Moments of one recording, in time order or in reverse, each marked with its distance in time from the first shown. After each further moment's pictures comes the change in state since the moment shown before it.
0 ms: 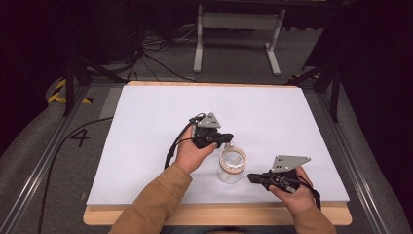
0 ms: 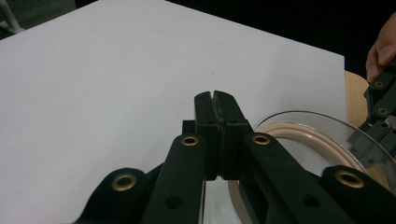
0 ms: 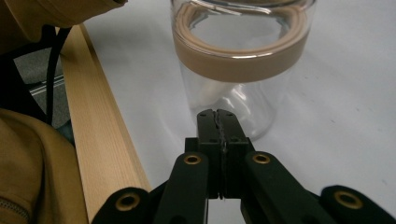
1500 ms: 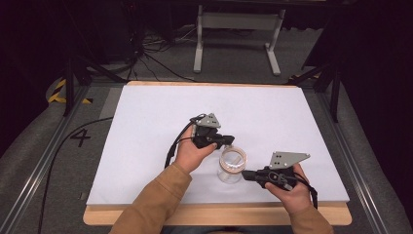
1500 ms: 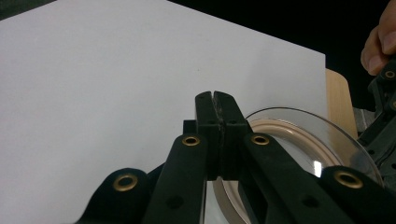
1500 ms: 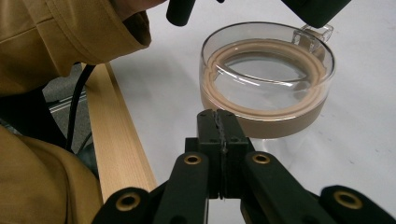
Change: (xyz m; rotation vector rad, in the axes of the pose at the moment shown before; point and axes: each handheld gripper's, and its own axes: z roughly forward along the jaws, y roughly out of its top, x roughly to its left) left arm 0.001 0.001 0.000 0.020 -0.064 -0.016; right arm 0.009 0.021 0.000 -0.074 0.042 0.005
